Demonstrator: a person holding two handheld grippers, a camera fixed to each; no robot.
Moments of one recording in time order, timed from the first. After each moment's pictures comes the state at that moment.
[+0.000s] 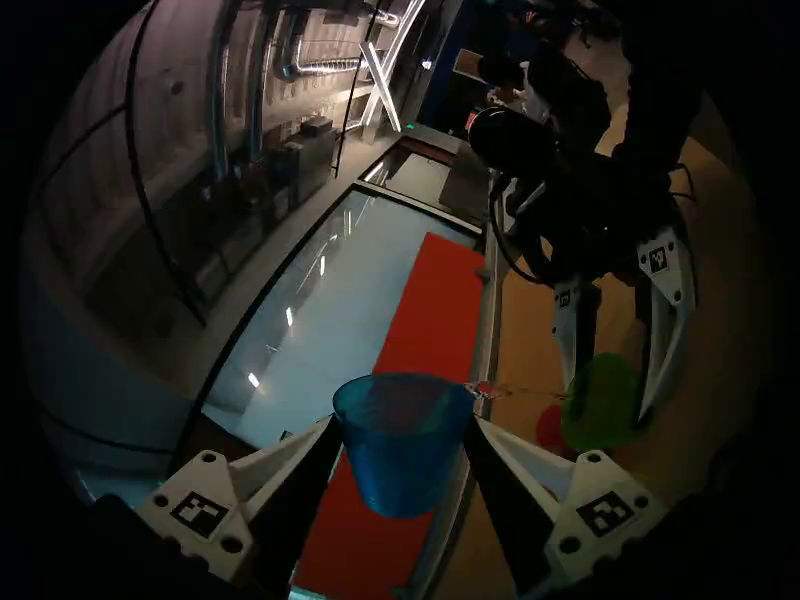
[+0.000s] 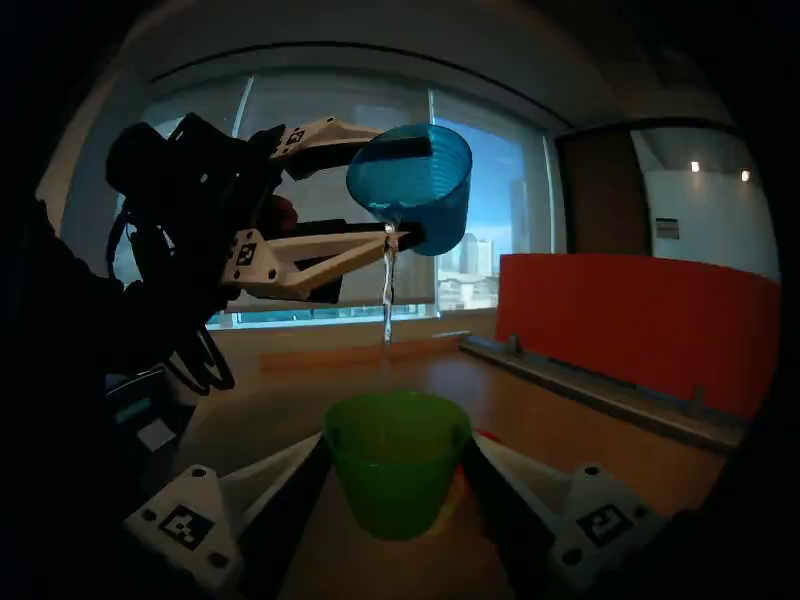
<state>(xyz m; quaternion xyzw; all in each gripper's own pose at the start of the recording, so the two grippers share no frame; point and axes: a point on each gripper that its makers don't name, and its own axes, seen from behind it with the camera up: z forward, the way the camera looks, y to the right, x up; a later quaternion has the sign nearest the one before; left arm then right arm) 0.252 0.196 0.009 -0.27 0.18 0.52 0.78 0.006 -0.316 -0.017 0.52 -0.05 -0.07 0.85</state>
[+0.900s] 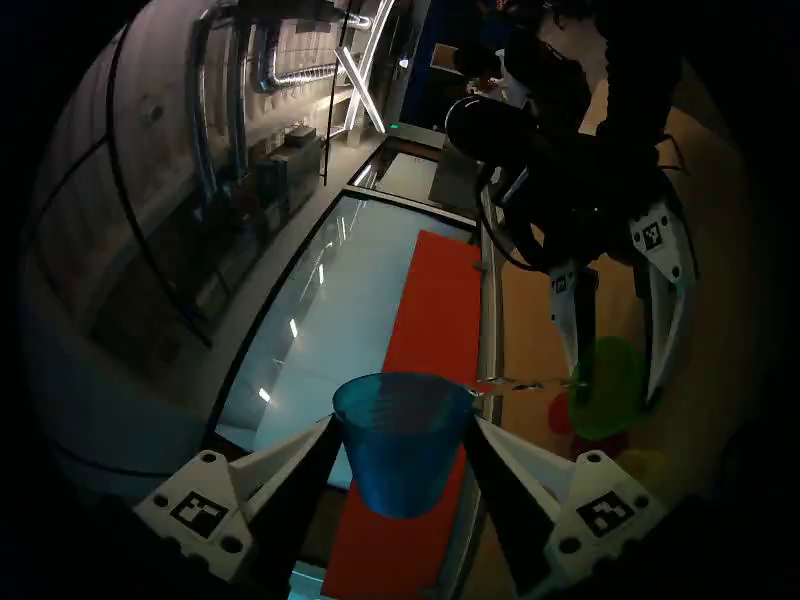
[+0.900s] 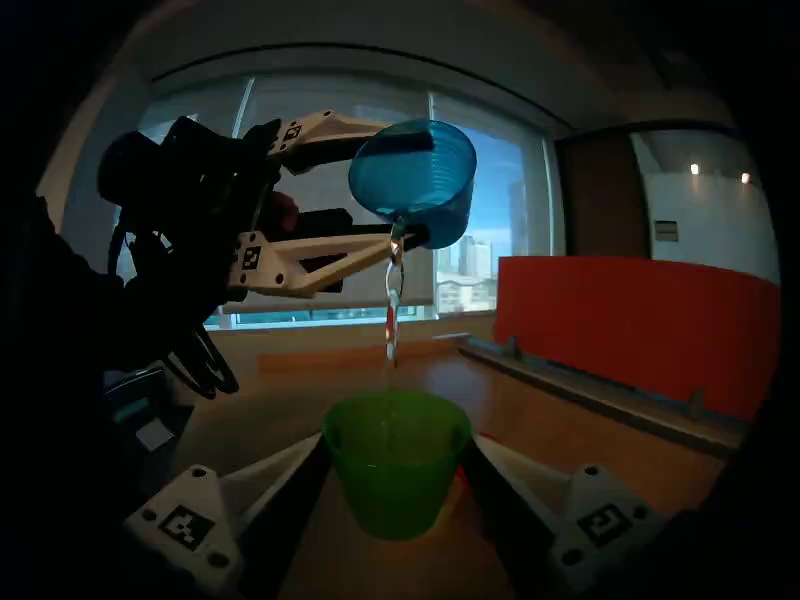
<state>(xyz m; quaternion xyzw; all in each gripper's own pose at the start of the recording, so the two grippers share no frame) 0.256 0.199 0.008 -0.26 0.20 0.56 0.76 0.006 -0.314 -0.017 0.52 -0.05 -0.08 0.85</state>
